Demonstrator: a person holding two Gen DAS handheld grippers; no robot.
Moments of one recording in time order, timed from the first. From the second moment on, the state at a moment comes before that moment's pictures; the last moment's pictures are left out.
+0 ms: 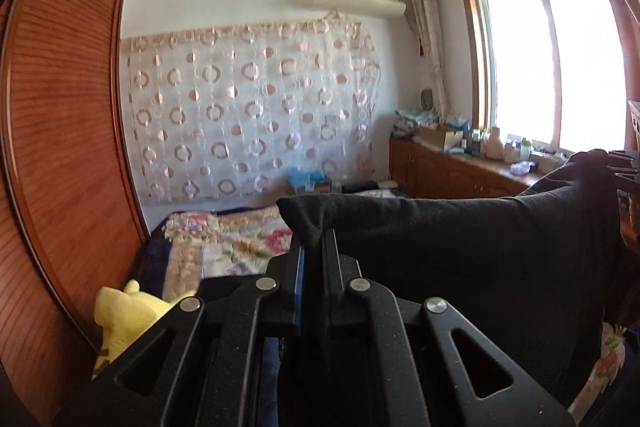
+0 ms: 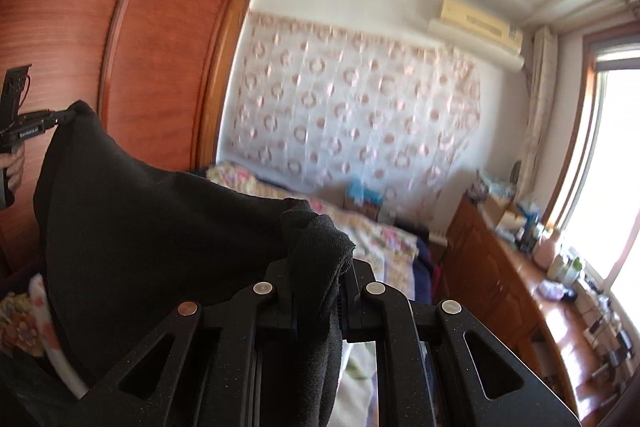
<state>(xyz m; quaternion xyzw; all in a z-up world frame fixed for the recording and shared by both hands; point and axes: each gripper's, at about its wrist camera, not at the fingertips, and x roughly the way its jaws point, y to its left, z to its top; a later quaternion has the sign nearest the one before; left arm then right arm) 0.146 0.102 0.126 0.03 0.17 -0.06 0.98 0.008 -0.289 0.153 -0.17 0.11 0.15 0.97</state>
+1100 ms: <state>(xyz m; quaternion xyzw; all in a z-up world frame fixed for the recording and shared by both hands) 0.318 0.066 -0.017 0.02 0.38 -0.08 0.92 0.312 -0.305 -0.009 -0.07 0.34 0.10 0.93</state>
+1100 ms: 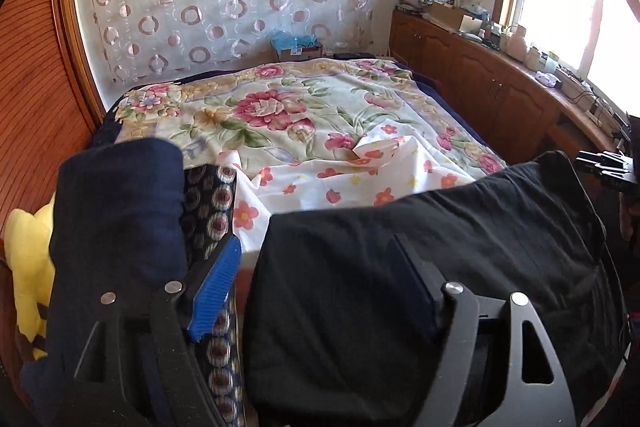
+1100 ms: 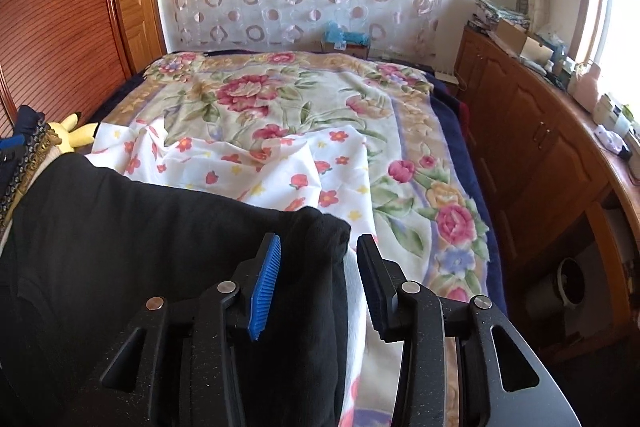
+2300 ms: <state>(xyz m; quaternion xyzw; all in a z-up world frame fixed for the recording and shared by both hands) 0.238 0.063 -0.090 -0.04 0.44 -0.02 0.90 0.182 -0.315 -0.045 0.00 0.39 0.10 0.92</state>
